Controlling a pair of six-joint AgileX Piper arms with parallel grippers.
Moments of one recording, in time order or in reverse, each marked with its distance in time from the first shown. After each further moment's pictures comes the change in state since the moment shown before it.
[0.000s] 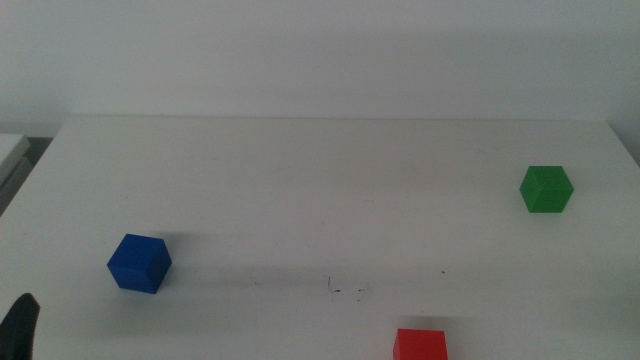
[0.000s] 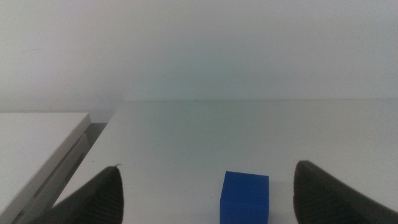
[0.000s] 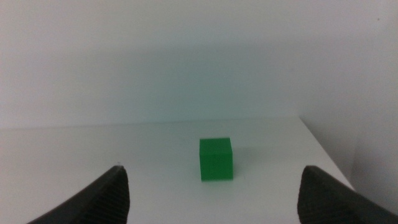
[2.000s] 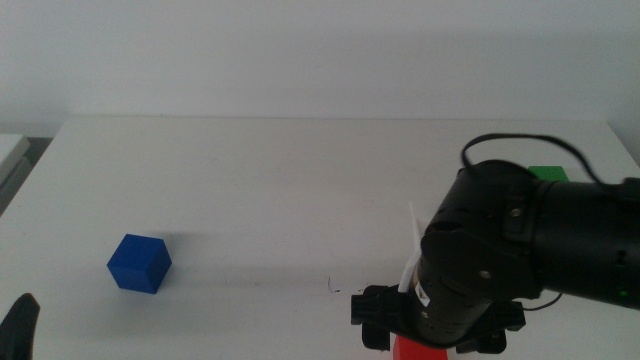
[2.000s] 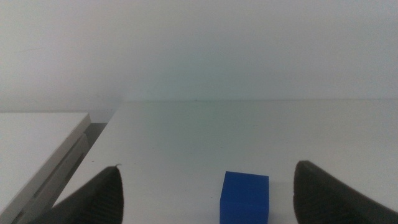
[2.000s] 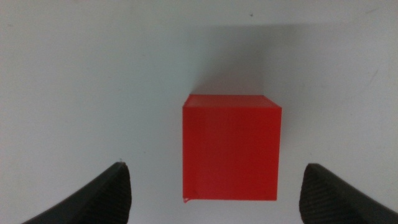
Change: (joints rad) left arm 0.000 0.000 0.000 0.000 0.000 0.000; right arm 0.904 1.623 -1.092 -0.085 0.875 0.888
